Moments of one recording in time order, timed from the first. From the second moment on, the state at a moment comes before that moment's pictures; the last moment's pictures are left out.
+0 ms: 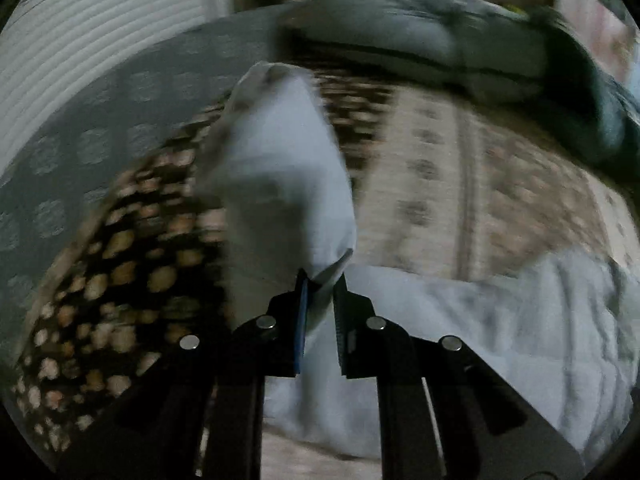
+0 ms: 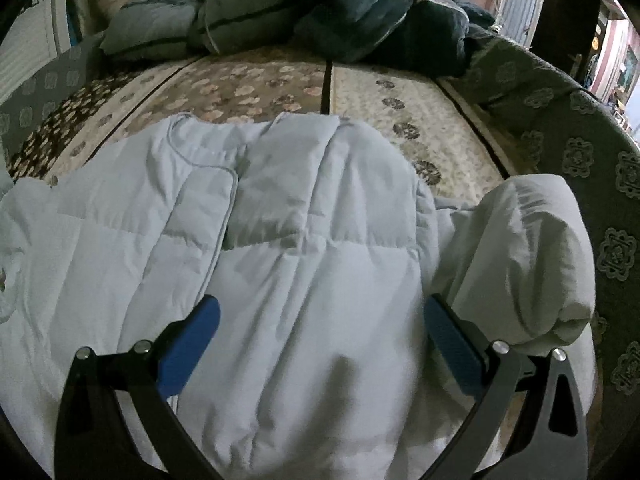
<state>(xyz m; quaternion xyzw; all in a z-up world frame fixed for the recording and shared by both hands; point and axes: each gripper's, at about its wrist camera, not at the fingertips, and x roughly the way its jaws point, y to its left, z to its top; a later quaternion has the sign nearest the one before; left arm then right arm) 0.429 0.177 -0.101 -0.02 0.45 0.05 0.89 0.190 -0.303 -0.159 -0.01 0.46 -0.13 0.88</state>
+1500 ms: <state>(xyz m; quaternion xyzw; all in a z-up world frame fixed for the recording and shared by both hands) 0.401 0.049 -0.118 -0.02 0.49 -0.20 0.85 0.185 -0.326 -0.168 -0.01 0.48 -0.16 0.86</state>
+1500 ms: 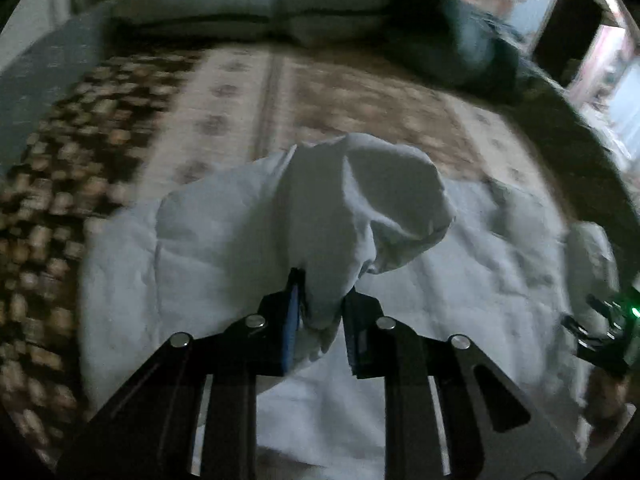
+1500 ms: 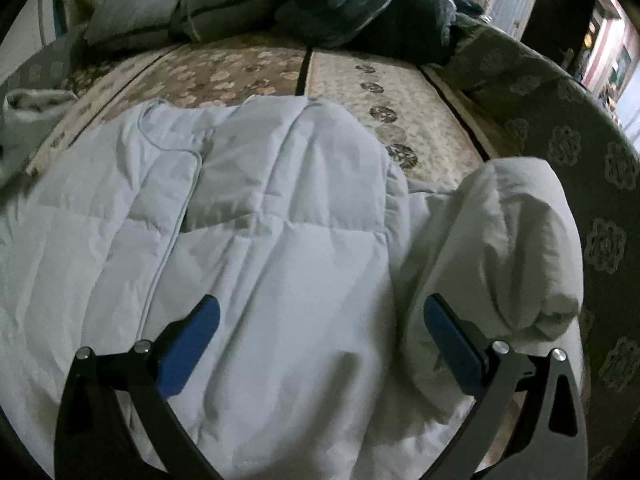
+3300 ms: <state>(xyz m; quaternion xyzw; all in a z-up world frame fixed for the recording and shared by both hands) 0.371 0.134 -0.143 0.10 0.47 -0.08 0.87 0.241 -0.191 -0.160 -0.02 0.53 0.01 0.85</state>
